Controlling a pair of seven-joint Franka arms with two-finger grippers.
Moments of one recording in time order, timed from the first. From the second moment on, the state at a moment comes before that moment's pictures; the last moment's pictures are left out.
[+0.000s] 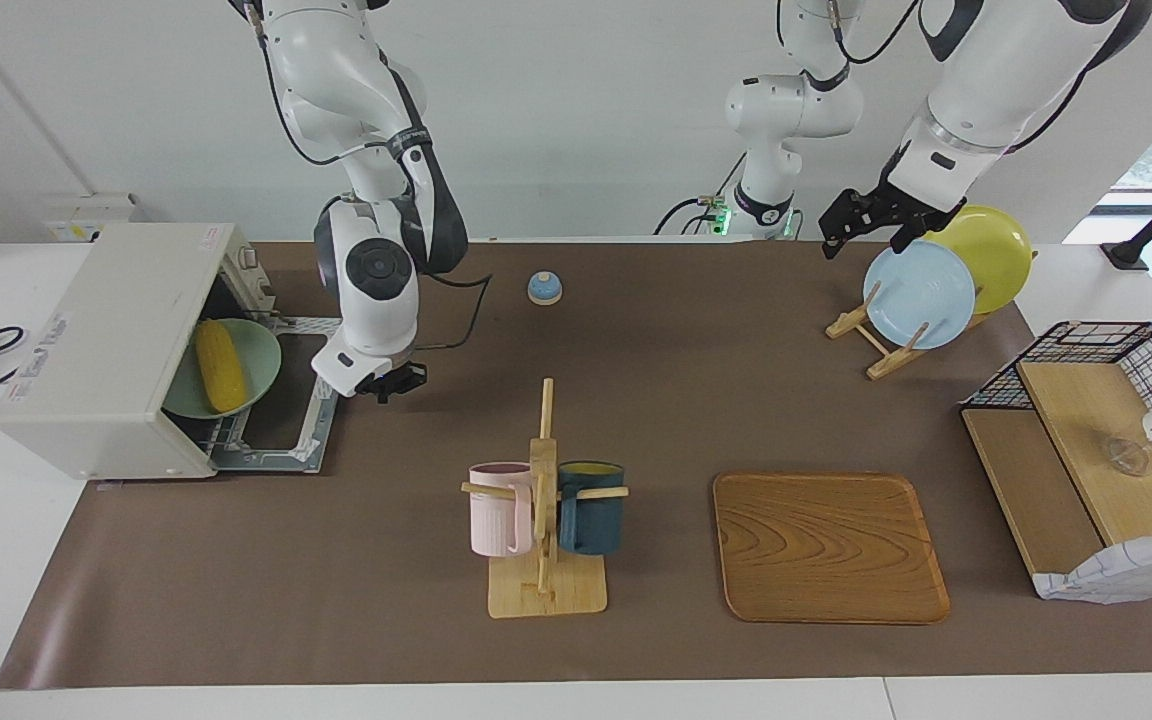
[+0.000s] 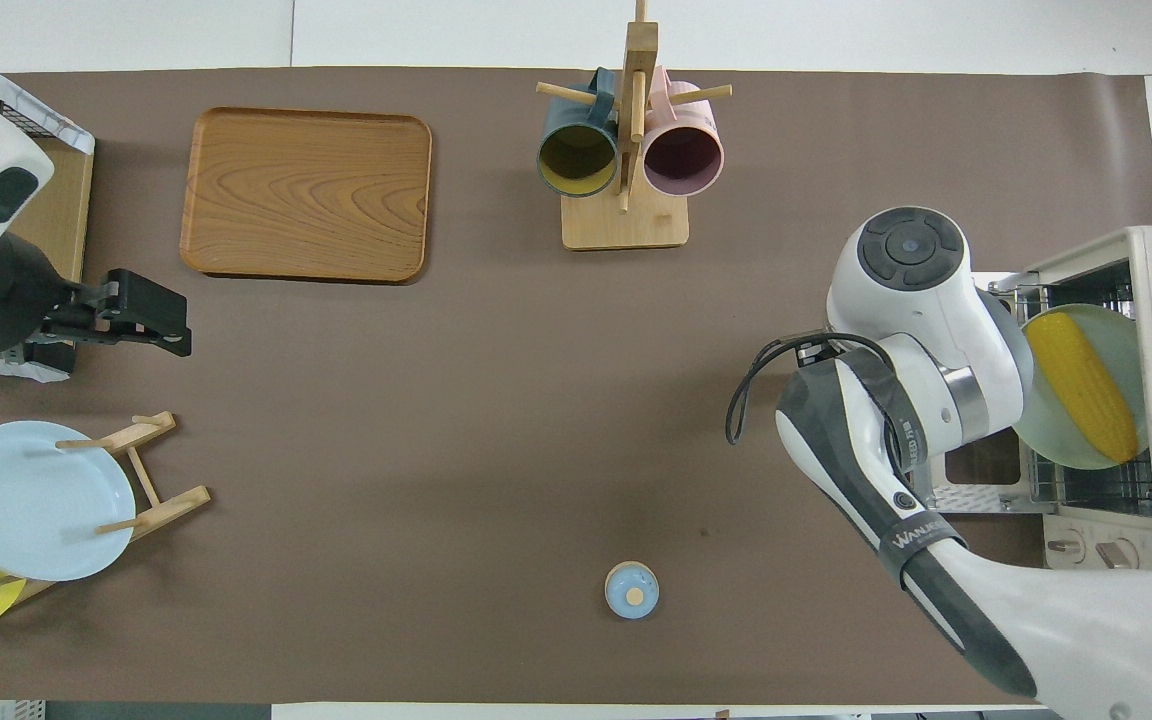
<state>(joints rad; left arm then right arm) -0.13 0.01 -0.07 -1.52 -0.08 1.39 -0.26 0.27 0.23 -0.05 -2.02 -0.21 2.06 0.25</state>
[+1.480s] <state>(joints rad) -0.13 0.01 -0.07 -1.52 -0.08 1.39 -0.26 0.22 0.23 -0.04 -2.10 -0.42 2.00 0.33</state>
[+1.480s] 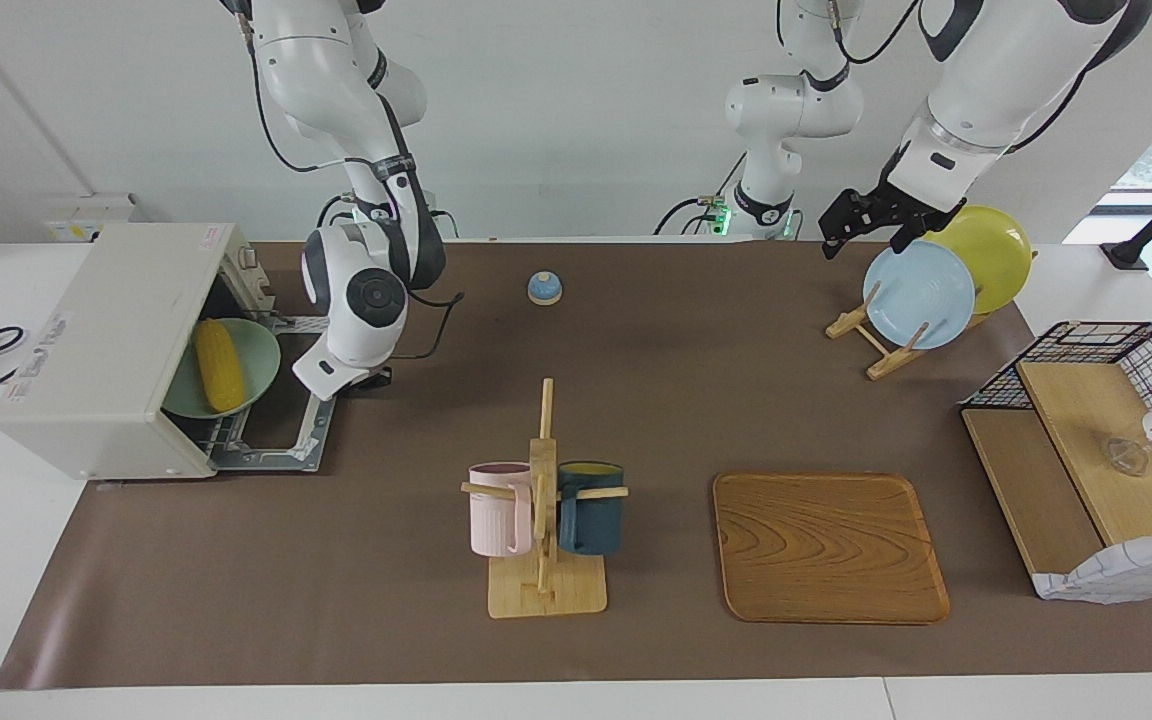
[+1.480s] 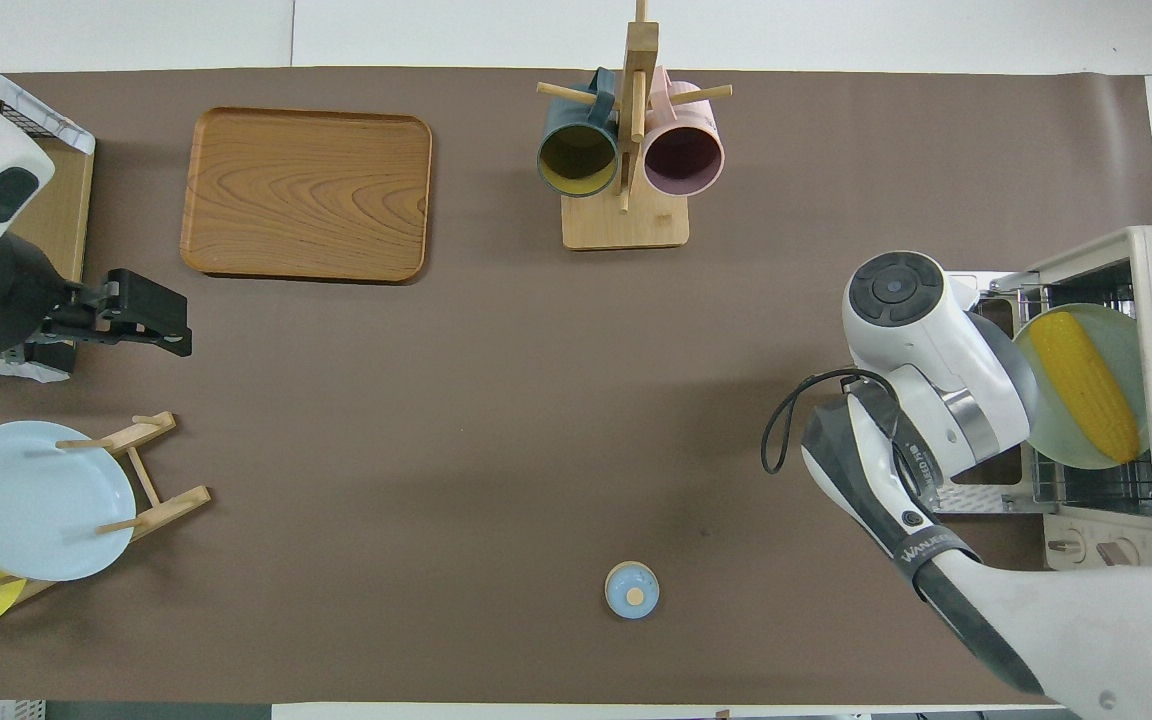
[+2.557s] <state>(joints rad) -0.13 0.01 -0.07 -1.52 -0.08 1.39 -0.26 0.04 0.03 -0.05 -1.95 -0.45 1.71 -0.01</state>
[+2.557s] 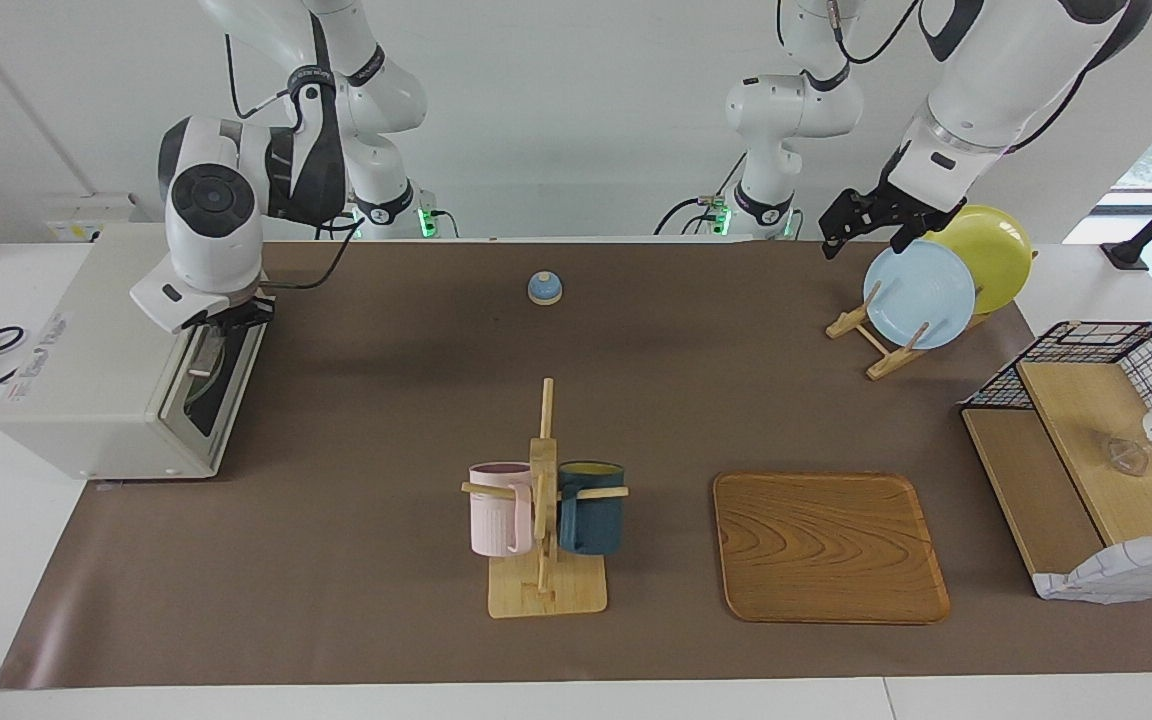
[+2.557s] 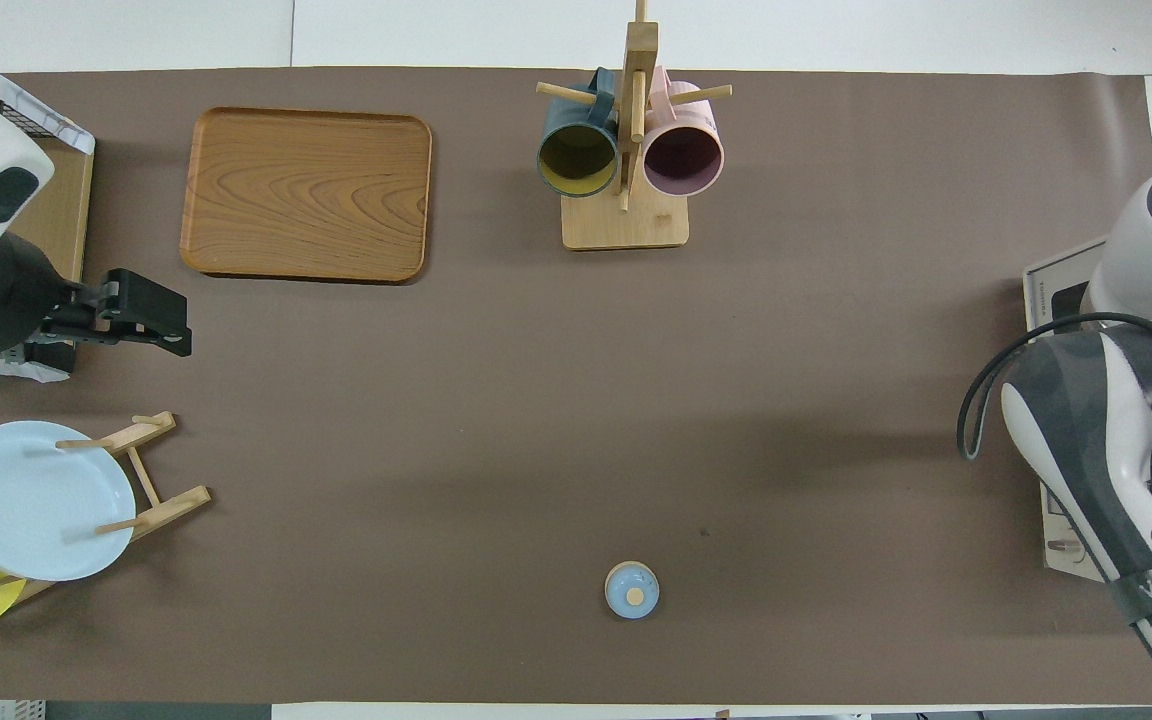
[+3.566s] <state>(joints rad) -0.13 0.01 -0.07 -1.52 -0.08 1.39 -0.26 0.00 0.03 -0.06 -1.59 0.01 1.41 -0.05</state>
